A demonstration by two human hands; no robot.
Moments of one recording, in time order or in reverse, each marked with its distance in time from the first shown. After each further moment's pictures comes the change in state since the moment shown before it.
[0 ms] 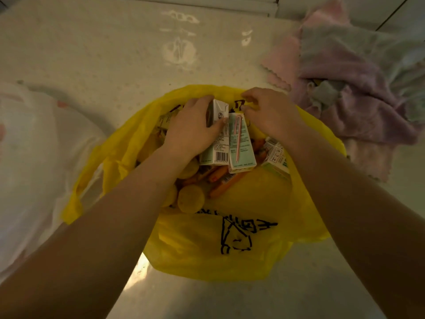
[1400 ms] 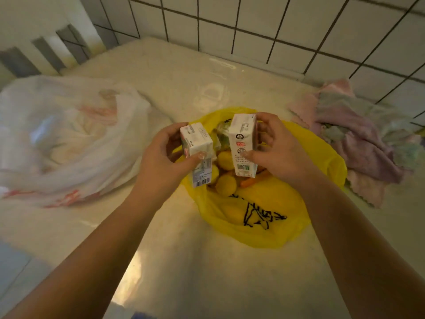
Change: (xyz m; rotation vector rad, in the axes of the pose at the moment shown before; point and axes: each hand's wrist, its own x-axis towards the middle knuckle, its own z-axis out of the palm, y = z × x) left_hand -0.219 -0.021 -0.107 -0.853 0.421 -0.144; right_hand -0.153 -0.118 -0.030 0.734 -0.117 -0.256
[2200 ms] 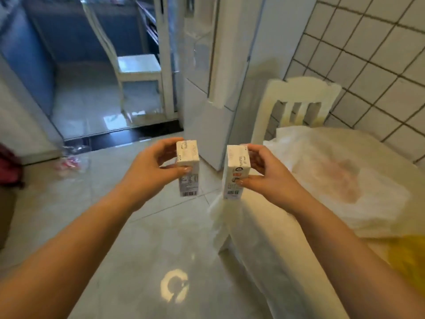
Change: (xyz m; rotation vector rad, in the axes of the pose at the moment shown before) left_hand -0.273 -0.034 -0.533 0.080 0.579 -0.063; right_hand -0.089 -0.238 0.517 -0.080 -0.753 -0.377
